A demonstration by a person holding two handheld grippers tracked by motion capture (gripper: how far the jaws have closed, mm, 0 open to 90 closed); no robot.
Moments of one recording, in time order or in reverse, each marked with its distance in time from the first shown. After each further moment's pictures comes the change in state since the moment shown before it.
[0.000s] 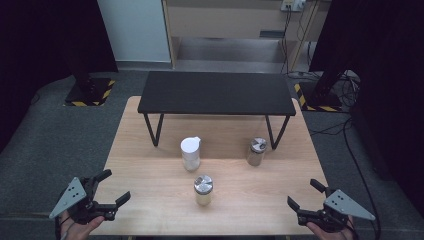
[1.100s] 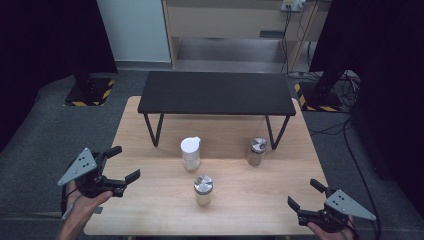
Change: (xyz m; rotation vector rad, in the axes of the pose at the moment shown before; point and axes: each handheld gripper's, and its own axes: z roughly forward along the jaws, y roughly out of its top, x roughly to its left) left arm 0.017 0.074 0.046 0.037 -0.073 0.017; right arm -0.002 -0.001 0.000 -0.009 0.009 0.010
